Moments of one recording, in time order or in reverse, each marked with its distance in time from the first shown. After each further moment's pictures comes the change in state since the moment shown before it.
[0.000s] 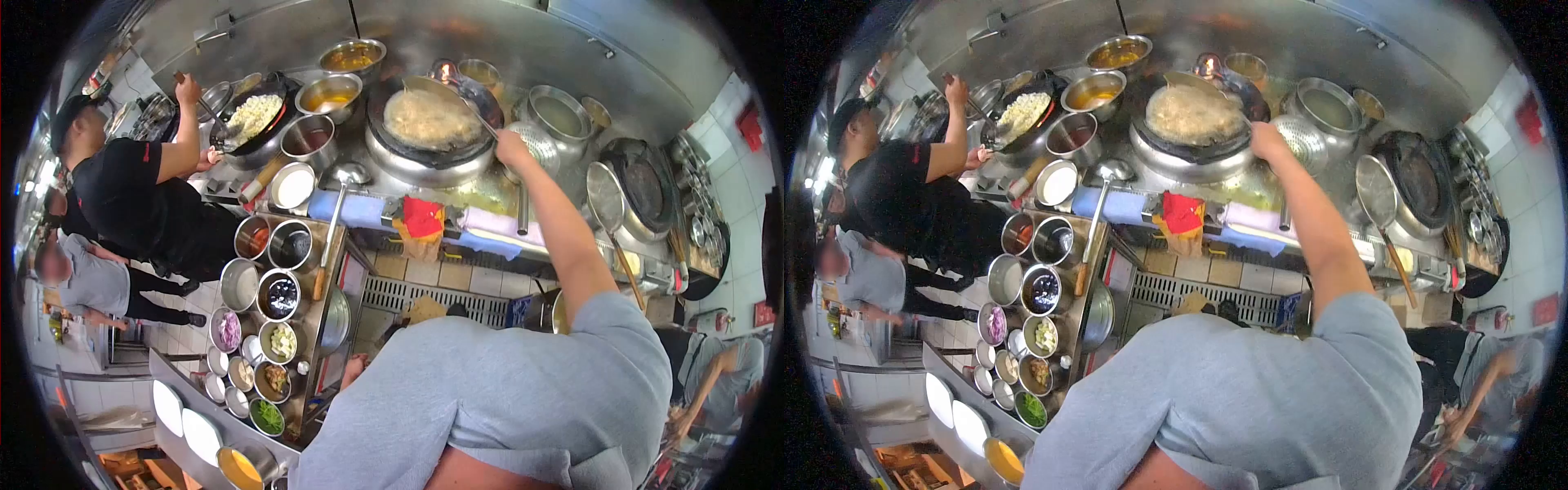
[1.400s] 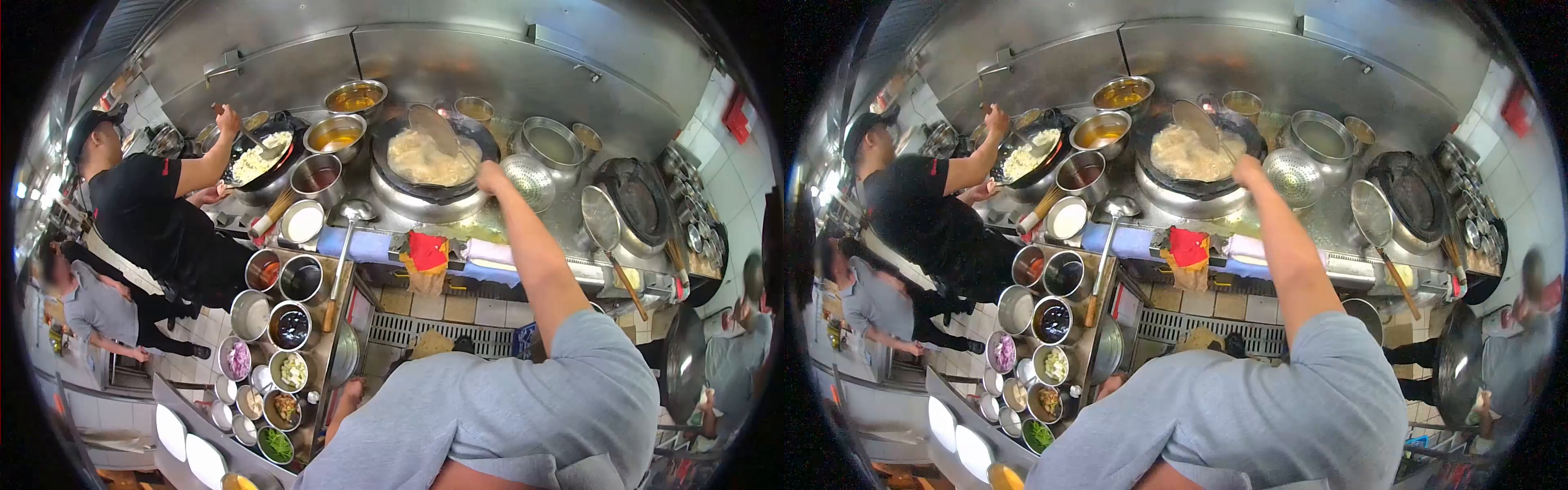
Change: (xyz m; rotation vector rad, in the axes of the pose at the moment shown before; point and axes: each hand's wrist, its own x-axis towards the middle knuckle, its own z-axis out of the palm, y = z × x) left_hand -0.041 0.073 -0.037 -0.273 -0.012 -0.134; right_hand 0.039 -0.005 0.034 -0.218 -0.122 -0.102
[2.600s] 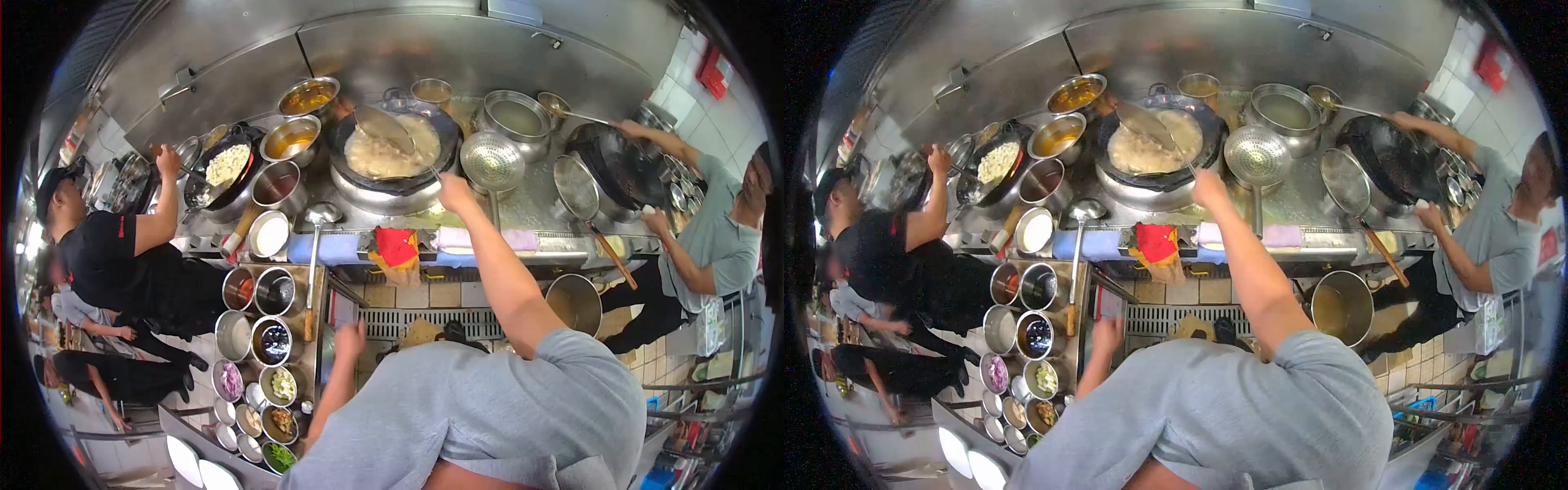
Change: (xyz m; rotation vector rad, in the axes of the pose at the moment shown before) left_hand -0.069 0.207 0.081 0.920 0.281 0.761; right_hand -0.090 -0.046 0.004 0.451 0.202 0.259
